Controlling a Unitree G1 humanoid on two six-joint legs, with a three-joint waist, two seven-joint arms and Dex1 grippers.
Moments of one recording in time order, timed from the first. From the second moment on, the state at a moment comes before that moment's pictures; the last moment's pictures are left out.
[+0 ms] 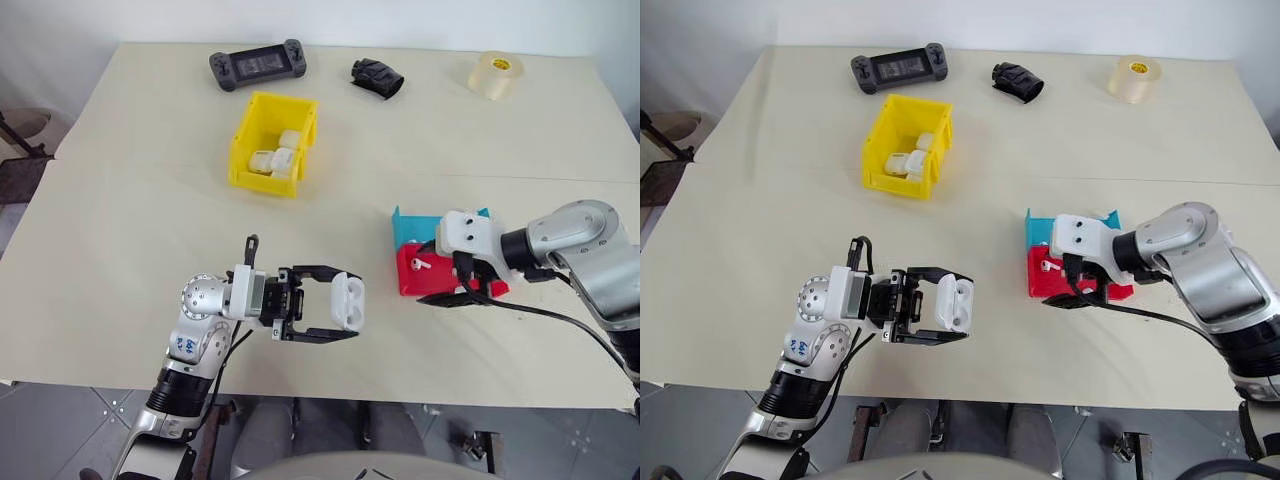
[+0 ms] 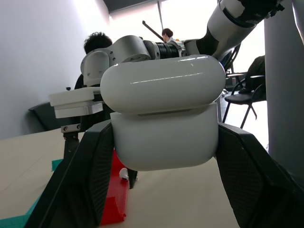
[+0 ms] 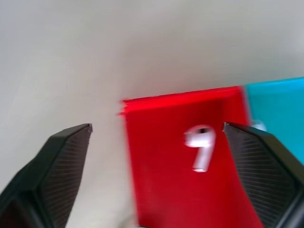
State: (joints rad) left arm -0.28 0.28 -0.16 -0.07 -0.54 -0.19 -1.31; right arm -0.59 -0.99 0.27 -0.22 0.14 0.62 1.26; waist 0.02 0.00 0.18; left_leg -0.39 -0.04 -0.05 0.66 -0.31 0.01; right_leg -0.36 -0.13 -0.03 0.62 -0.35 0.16
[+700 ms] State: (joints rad) left arm -0.28 0.30 -0.15 -0.10 -0.54 -0.19 -1.29; right arm -0.58 -0.98 0.33 -0.22 0.10 0.62 1.29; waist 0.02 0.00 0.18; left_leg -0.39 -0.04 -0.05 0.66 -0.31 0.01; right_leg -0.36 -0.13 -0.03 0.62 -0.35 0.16
